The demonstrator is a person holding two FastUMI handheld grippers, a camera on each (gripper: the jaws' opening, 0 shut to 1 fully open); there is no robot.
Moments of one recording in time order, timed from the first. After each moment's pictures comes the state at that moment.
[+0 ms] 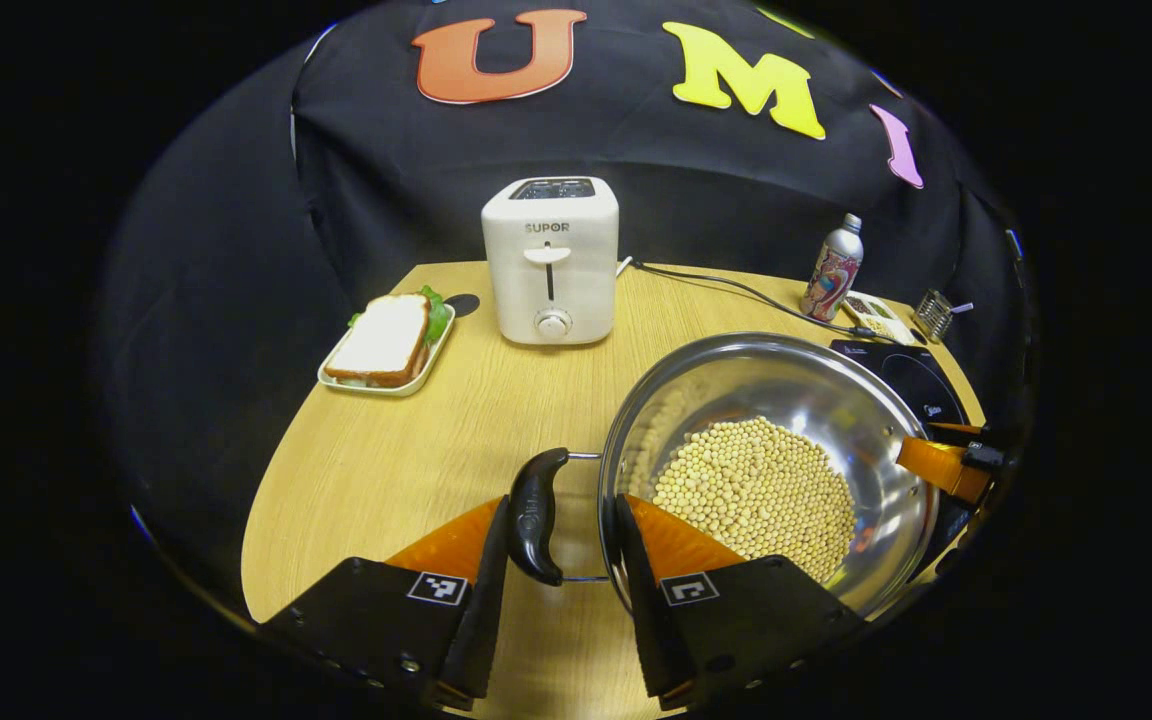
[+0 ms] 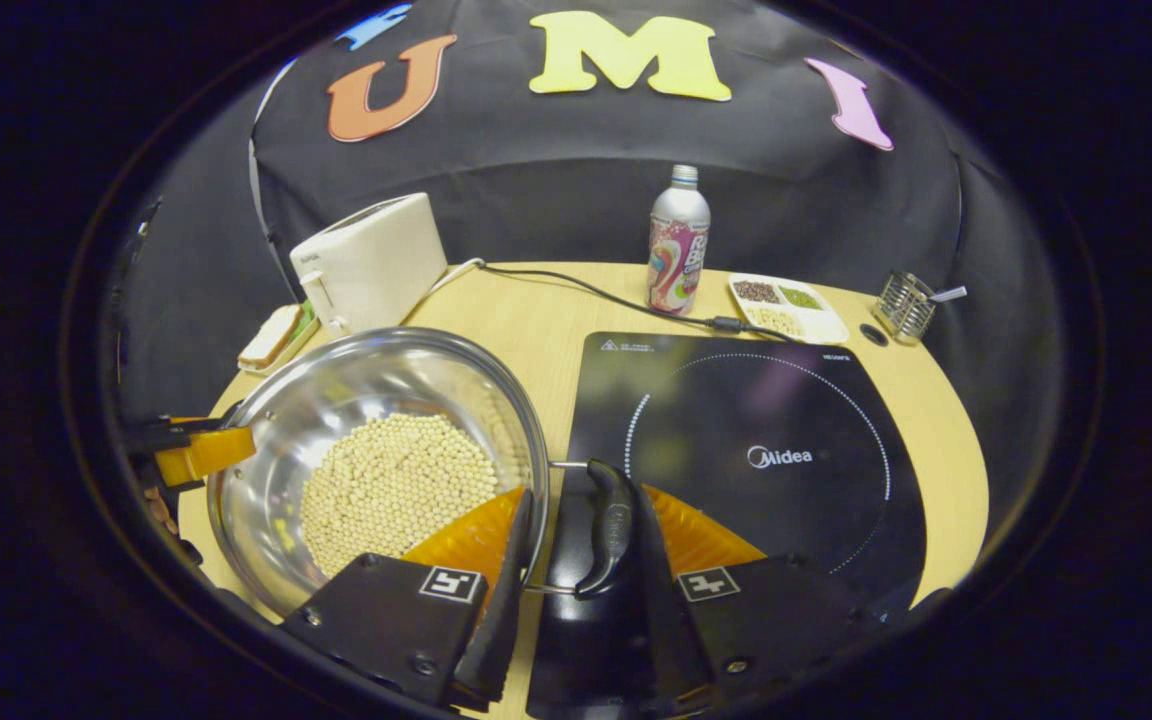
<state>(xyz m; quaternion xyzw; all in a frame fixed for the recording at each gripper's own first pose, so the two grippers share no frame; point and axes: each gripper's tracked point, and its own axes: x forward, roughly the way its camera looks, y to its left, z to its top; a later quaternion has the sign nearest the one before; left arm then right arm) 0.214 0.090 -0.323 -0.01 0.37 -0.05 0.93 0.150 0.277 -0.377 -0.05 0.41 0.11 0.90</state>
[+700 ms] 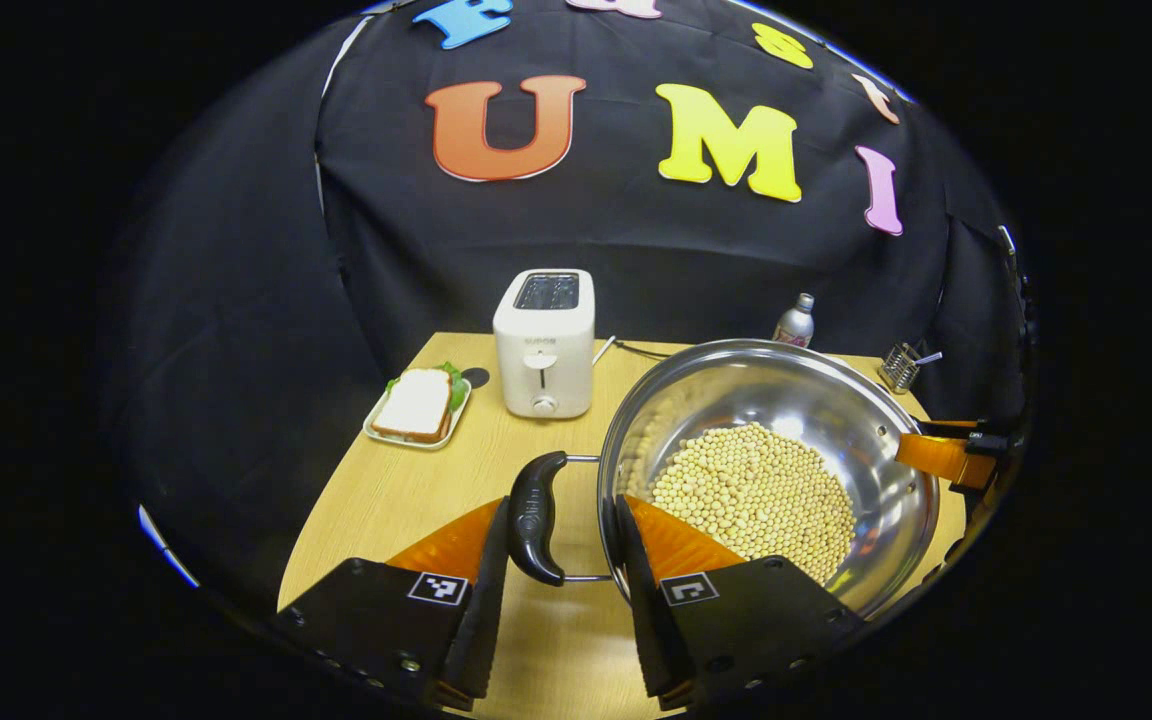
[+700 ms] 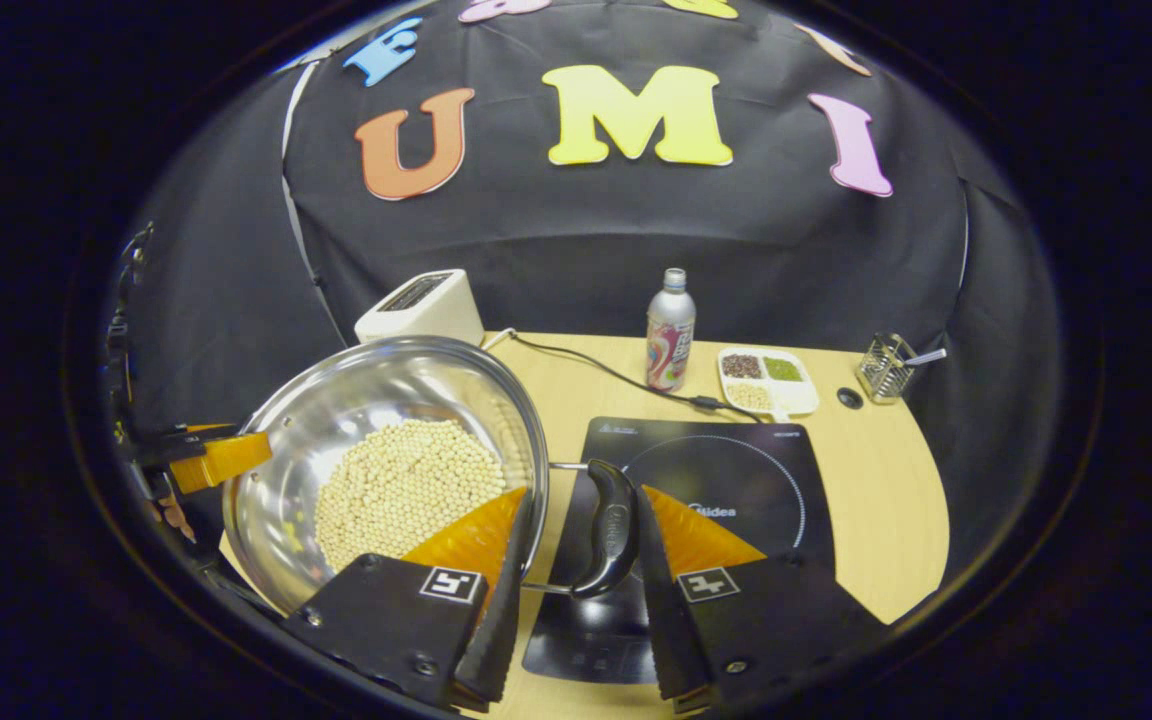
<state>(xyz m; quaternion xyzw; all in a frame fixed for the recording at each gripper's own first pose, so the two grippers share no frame) 0.184 0.063 -0.204 -0.02 0.30 -0.05 0.95 0.146 0.244 -0.252 -0.03 0.36 0.16 0.92</state>
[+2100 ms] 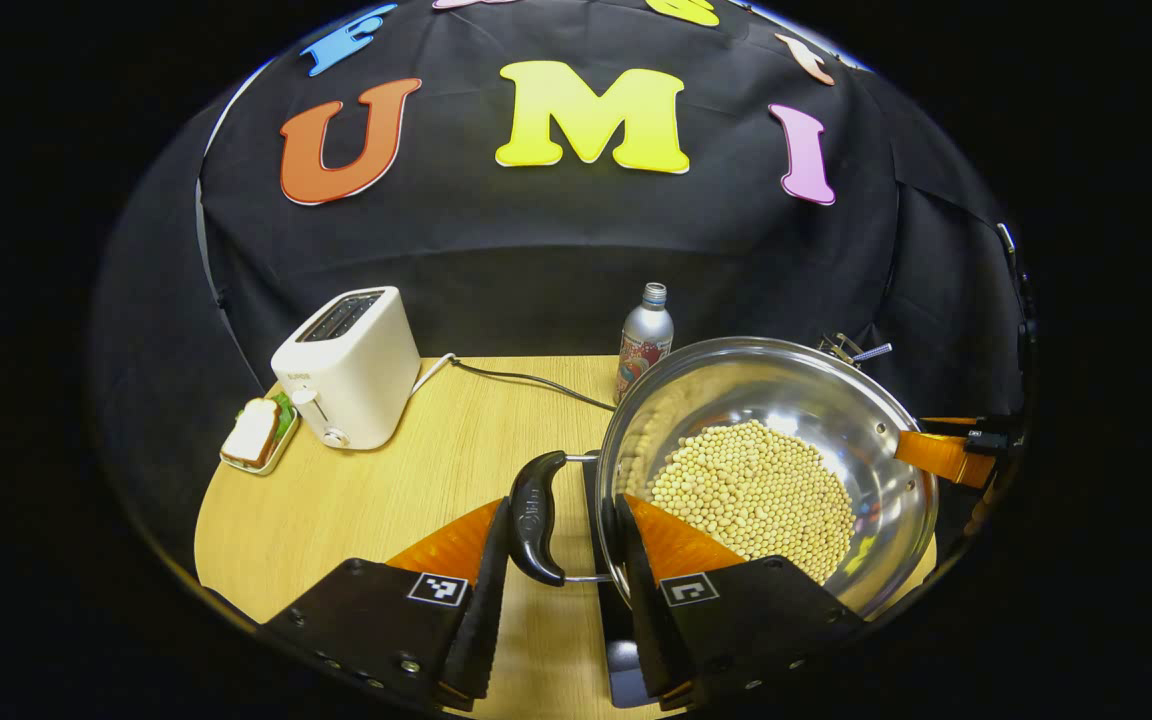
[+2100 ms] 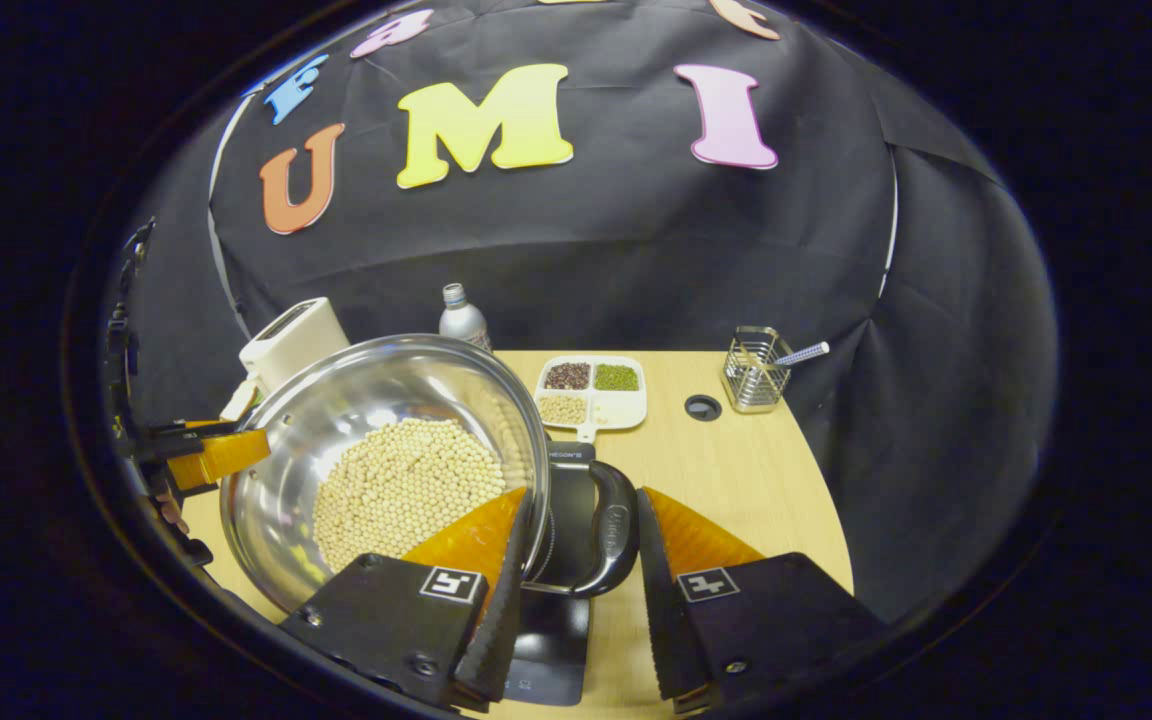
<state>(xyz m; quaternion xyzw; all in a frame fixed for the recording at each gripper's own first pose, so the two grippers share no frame) 0.238 -0.159 -0.225 -0.01 0.30 -0.12 0.95 0.231 0.026 -0.267 -0.04 0.36 0.09 0.93</state>
